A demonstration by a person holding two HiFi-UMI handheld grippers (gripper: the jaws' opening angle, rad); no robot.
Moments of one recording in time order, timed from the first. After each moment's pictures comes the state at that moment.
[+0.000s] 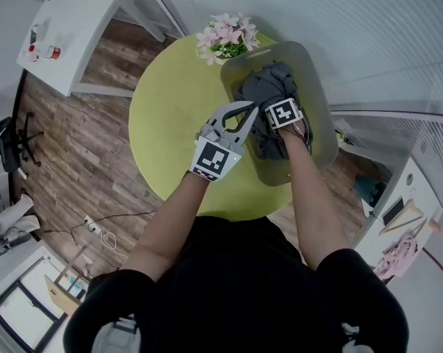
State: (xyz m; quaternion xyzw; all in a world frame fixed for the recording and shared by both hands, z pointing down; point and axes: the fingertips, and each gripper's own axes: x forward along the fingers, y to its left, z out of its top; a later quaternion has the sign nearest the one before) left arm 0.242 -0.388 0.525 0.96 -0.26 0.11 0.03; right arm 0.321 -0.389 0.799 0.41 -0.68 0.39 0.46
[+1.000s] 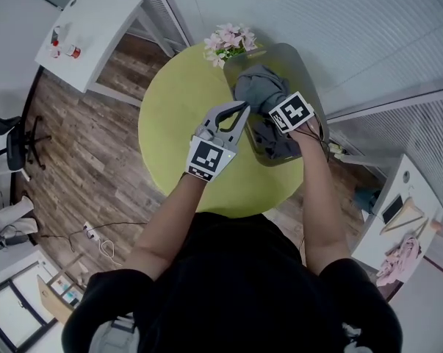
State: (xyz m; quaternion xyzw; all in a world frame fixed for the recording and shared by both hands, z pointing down) left arm 0.218 -0.335 0.458 0.95 -0.30 0.10 0.00; right arm 0.293 -0.349 0.617 0.33 -0.76 0.30 0.47
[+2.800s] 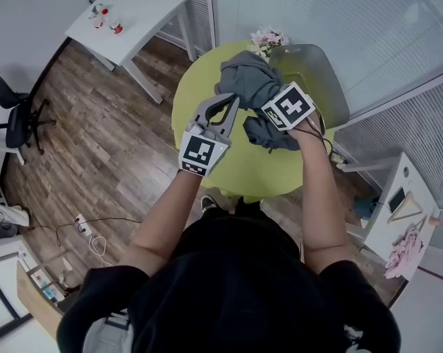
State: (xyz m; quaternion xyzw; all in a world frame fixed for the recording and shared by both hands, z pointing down) left arm 0.016 -0.220 0.373 0.92 -0.38 0.04 -0.05; right arm 0.085 -0.246 0.458 0.32 -0.81 0.17 0.46
